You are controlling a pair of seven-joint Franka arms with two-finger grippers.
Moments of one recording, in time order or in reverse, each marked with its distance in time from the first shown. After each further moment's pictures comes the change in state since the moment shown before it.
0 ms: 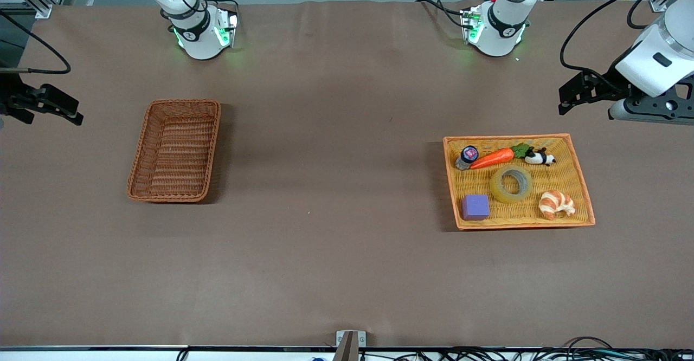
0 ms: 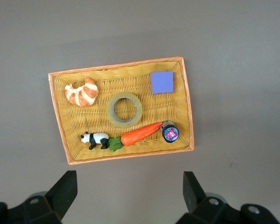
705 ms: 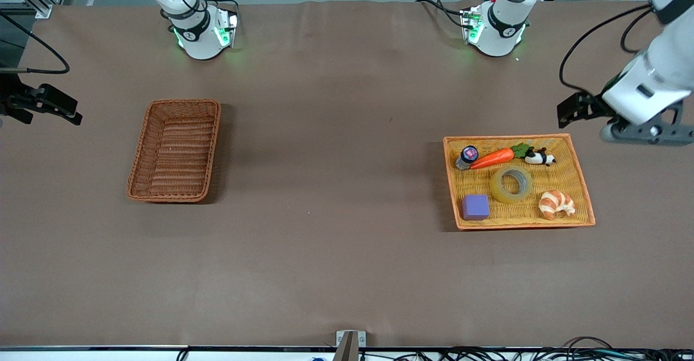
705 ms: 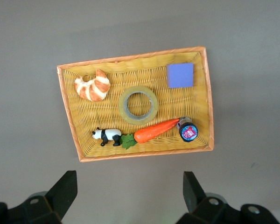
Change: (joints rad) left arm 0.001 0.100 0.004 -0.003 0.067 0.011 0.000; right arm -0.001 0.000 -0.001 -0.001 0.000 -0.001 -0.003
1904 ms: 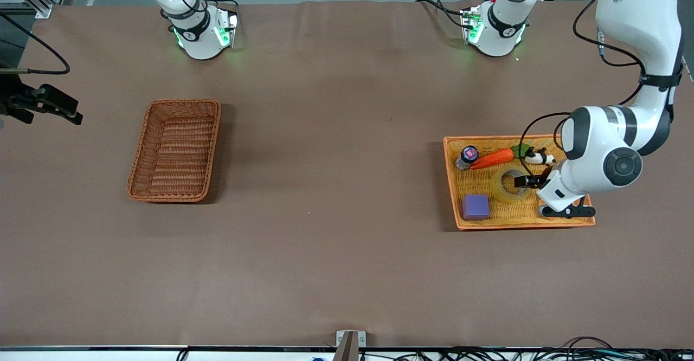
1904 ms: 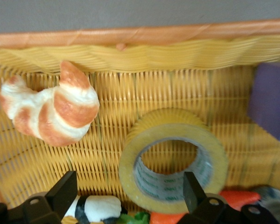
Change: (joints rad) left arm 0.044 0.371 0.072 -0.320 0.003 0.577 0.001; right arm -0.002 0.001 -0.001 -0.002 0.000 -0.005 -0.001
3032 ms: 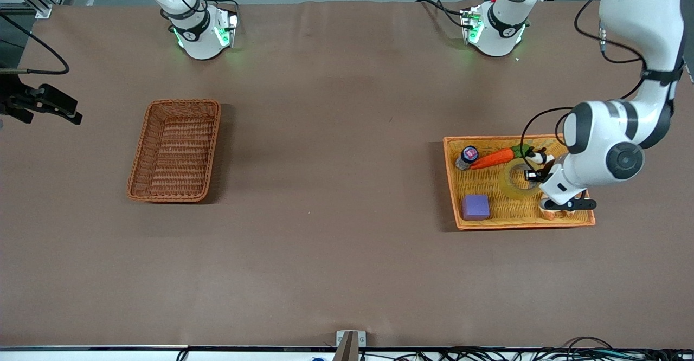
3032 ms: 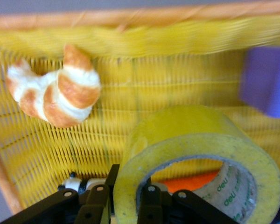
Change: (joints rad) left arm 0.029 -0.112 -0.063 -0.015 0.000 -0.080 0.001; right arm -0.001 0.000 -0.001 0.000 0.000 -0.003 0.000
